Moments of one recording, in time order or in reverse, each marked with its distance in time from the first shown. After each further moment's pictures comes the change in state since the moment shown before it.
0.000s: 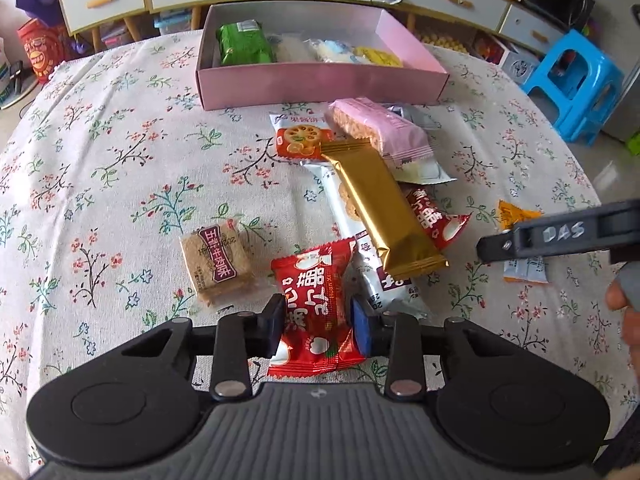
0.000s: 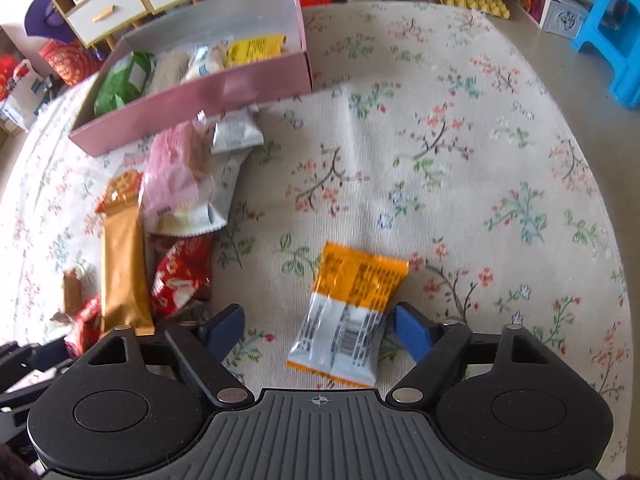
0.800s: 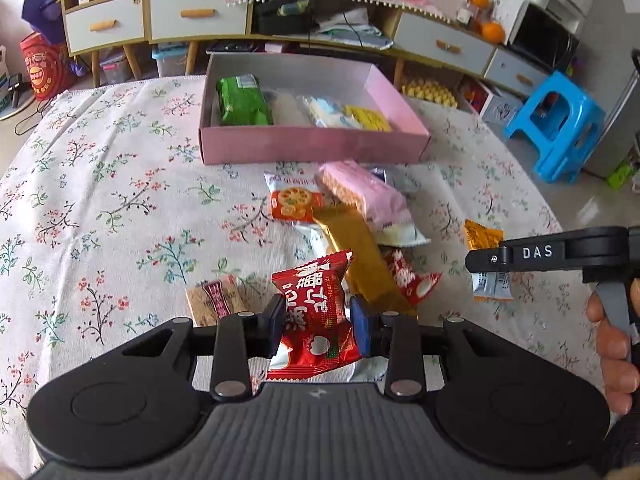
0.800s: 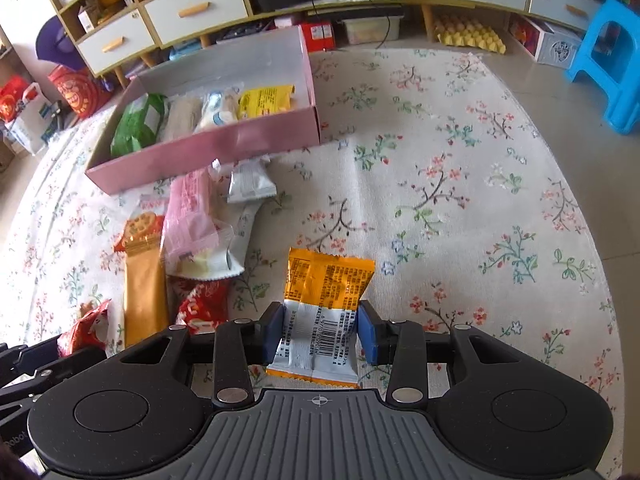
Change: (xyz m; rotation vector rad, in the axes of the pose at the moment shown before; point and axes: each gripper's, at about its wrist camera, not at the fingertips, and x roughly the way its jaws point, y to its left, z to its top) left arm -0.024 0.004 0.014 -0.049 -0.128 -0.059; right arm -0.027 0.000 0.011 0.019 -0.143 0.036
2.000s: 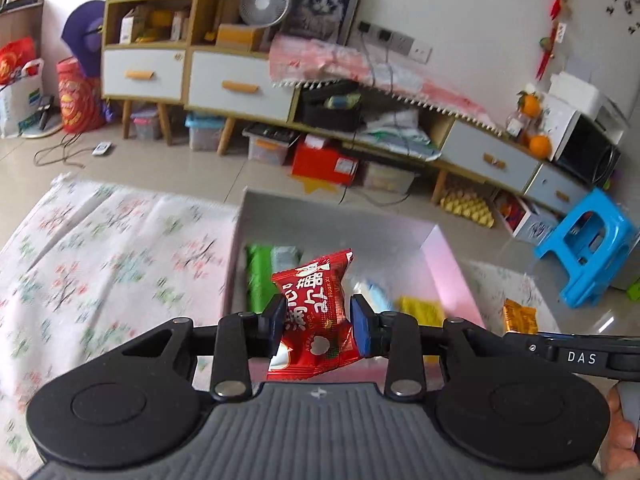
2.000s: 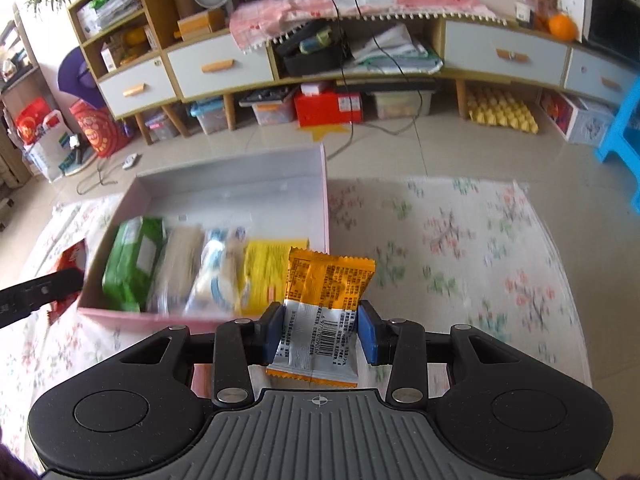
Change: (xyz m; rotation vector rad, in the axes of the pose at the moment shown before) left arm 0.040 0.039 0.113 -0.133 -0.250 0.031; right arm 0.031 0.005 0.129 -0.096 -0.163 0.062
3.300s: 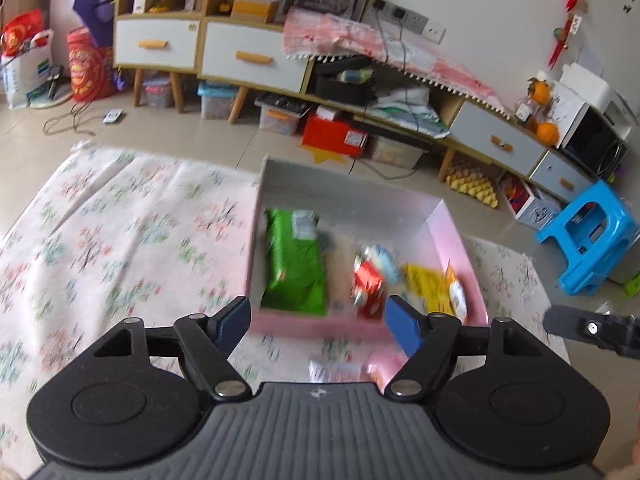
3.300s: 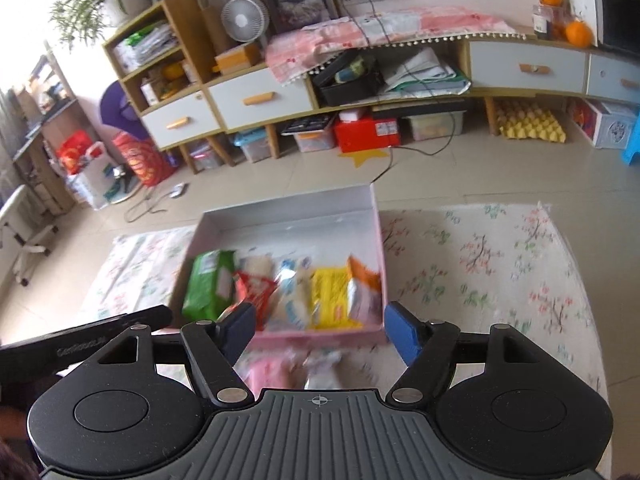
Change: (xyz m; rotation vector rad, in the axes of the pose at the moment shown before) left arm -0.030 0.014 -0.006 -0.052 0.134 0.026; right arm -0.071 0.016 -0.008 0.038 -0.017 0.133
